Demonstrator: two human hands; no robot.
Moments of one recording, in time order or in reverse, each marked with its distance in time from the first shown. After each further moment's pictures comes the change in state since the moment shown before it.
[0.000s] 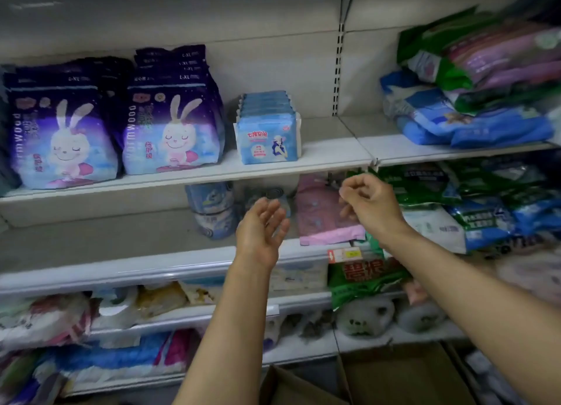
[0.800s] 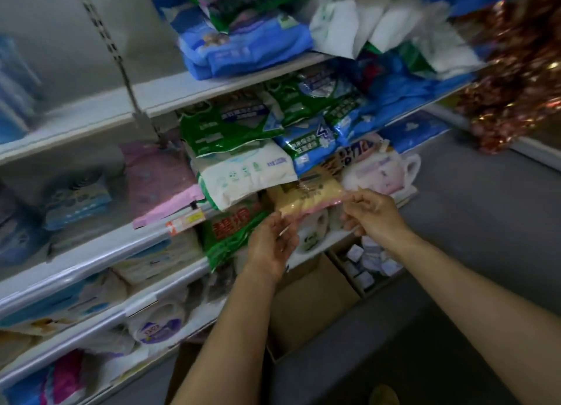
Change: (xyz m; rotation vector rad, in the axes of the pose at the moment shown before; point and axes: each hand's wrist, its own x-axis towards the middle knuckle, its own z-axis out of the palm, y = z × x) left_hand -0.062 -0.312 0.129 0.368 -0.155 -0.488; right_hand -0.119 0.155 -0.300 -0.017 0.258 0.459
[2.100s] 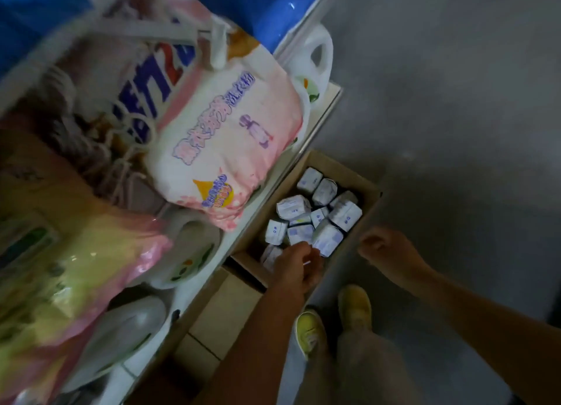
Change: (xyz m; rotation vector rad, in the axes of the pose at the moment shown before) left_hand 0.451 -0.369 0.249 0.640 0.057 -0.556; right_hand 0.300 0.450 -0.276 -0.263 0.070 0.620
